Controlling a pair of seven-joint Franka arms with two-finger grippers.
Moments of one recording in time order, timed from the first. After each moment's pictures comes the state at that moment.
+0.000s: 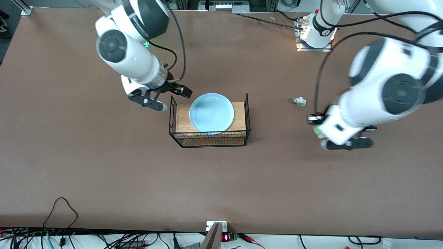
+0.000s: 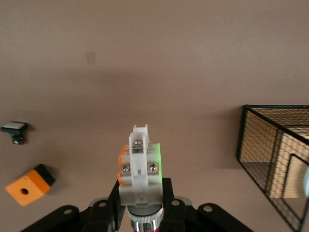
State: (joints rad) left arm -0.01 0.56 -0.33 -1.04 0.10 1.39 -0.34; right arm 0.52 0.28 0.03 -1.64 0.24 1.87 0.89
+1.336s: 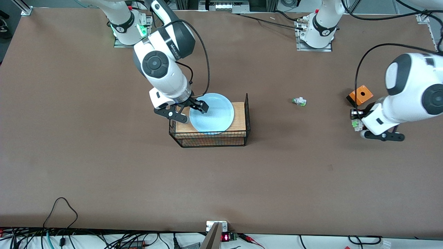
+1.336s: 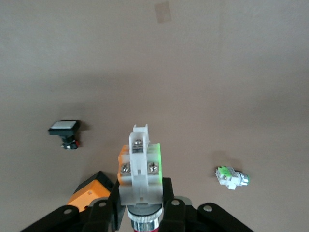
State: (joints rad) left arm 0.17 0.26 -0.19 -1.83 0.10 1.85 0.01; right arm 0.60 0.42 0.03 -1.63 0.12 2.08 0.91
